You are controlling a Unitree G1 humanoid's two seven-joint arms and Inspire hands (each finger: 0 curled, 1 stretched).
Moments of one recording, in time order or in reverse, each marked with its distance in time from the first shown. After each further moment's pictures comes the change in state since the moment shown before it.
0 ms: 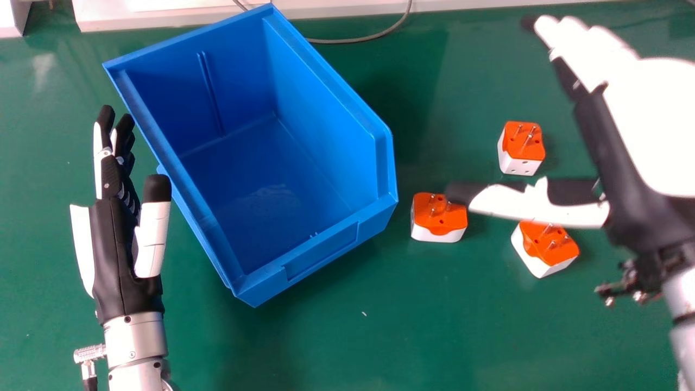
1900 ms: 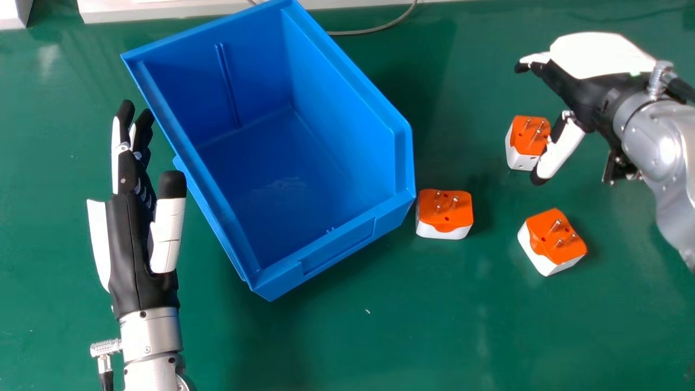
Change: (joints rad) left arm -0.003 -0.024 -0.018 -0.023 0.008 0.010 0.020; right arm -0.837 -0.304 0.293 1.357 0.177 -0.126 -0.023
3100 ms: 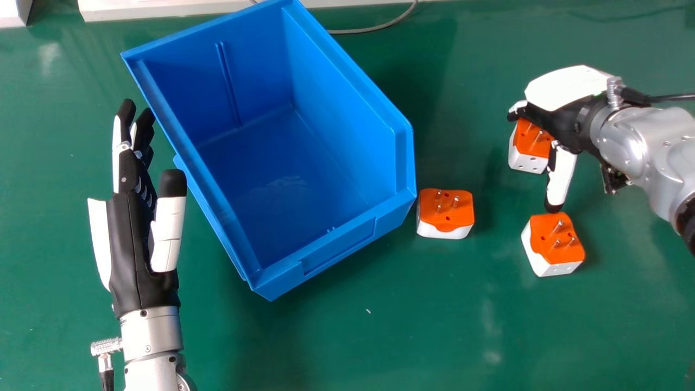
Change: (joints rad) left arm -0.004 0.000 0.001 0.003 -0.002 0.000 0.001; right arm -0.285 0.050 0.364 0.621 -0.020 -0.216 -0.157
